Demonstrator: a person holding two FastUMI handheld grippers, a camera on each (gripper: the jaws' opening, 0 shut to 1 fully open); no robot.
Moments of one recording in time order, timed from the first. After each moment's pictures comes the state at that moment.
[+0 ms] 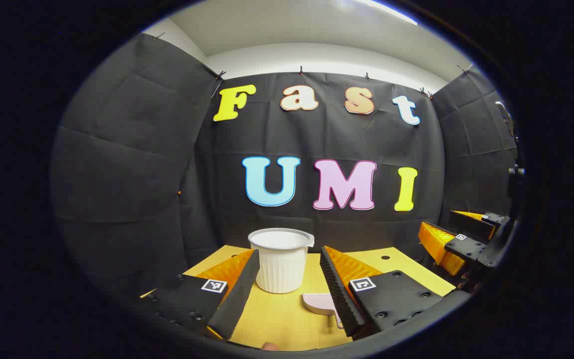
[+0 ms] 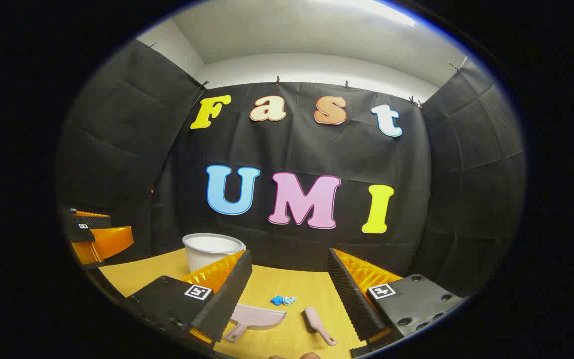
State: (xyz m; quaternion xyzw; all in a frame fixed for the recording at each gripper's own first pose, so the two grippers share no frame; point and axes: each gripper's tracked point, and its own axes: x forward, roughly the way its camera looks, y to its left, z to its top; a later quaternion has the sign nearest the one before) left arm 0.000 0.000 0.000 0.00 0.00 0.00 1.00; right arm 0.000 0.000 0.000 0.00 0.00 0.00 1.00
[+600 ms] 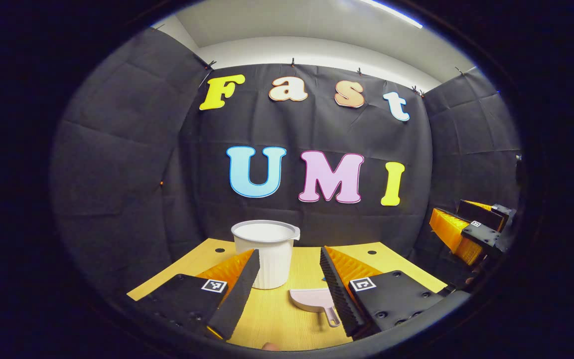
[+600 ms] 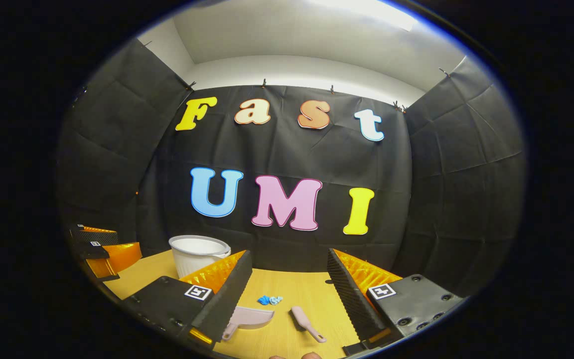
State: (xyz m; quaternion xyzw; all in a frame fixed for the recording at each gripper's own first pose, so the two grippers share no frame) left arm 0.022 -0.017 -0.021 -0.01 0.03 -0.05 1.00; right arm -0.021 -0.023 0.007 -0.01 -0.01 -0.05 1.00
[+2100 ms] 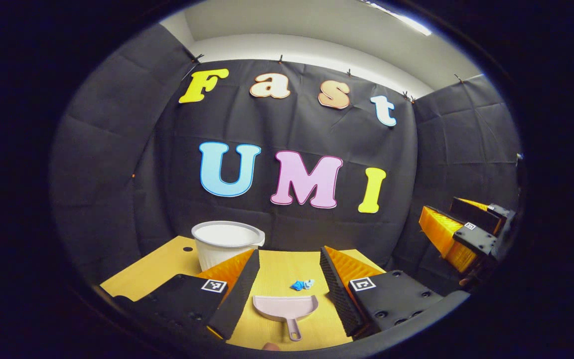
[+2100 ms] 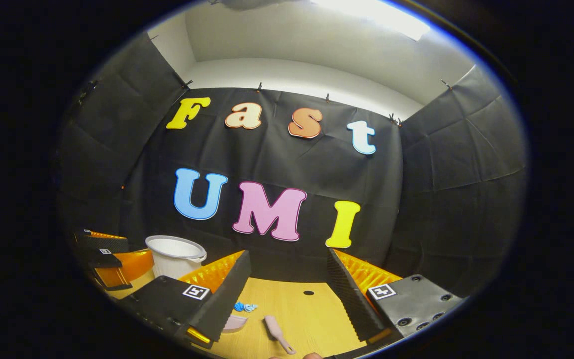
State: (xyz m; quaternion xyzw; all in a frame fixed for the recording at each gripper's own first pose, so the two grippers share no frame) left arm 0.065 -0.090 -0.009 -0.05 0.03 -0.09 0.99; right arm 0.009 -0.076 0.025 -0.04 -0.03 -0.08 1.00
